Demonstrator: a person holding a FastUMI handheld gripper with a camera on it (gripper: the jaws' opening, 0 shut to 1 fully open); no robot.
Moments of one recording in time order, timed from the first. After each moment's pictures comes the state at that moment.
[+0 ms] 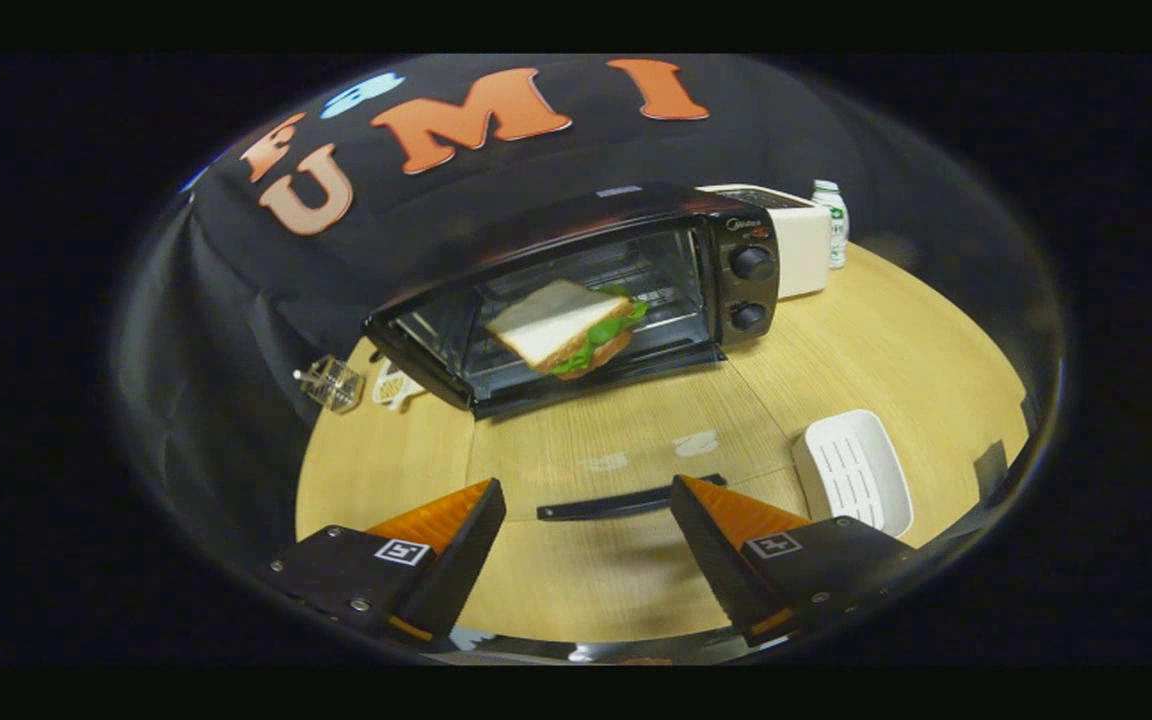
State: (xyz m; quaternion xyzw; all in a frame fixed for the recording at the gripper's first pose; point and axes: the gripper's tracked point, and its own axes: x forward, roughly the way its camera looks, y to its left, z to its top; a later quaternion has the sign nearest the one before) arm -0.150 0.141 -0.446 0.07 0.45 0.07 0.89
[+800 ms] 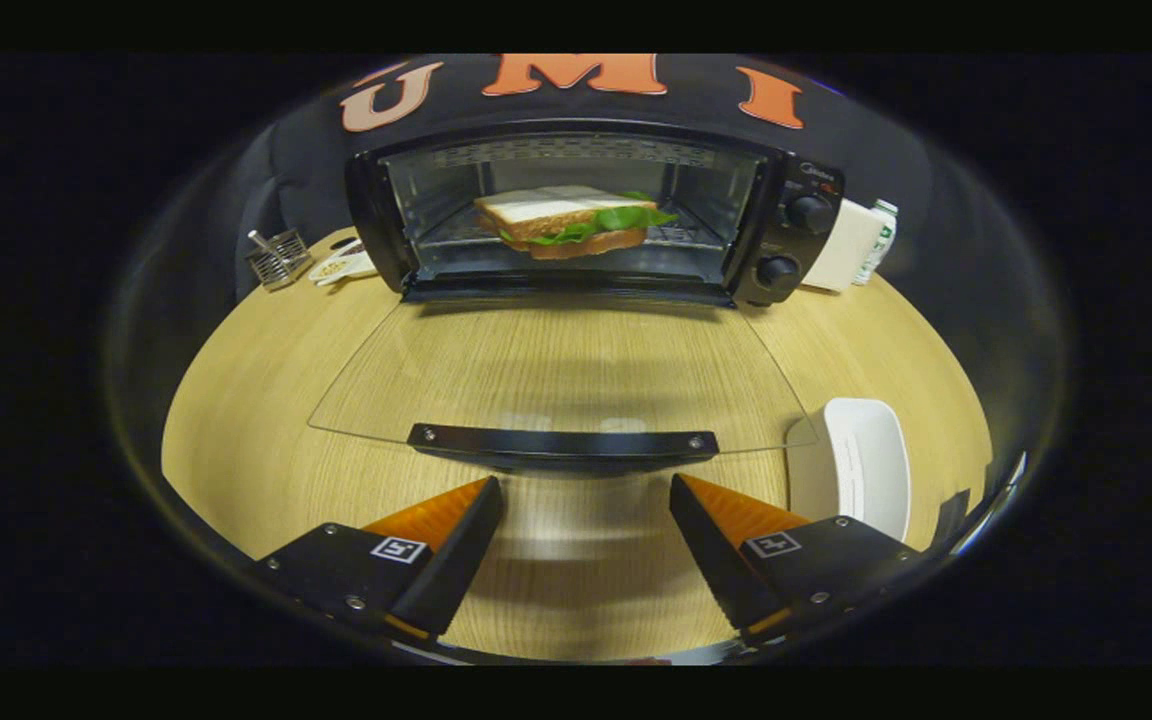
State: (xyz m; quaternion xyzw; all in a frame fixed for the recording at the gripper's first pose) arm -0.162 0.103 -0.519 -0.09 0.47 0.08 0.87
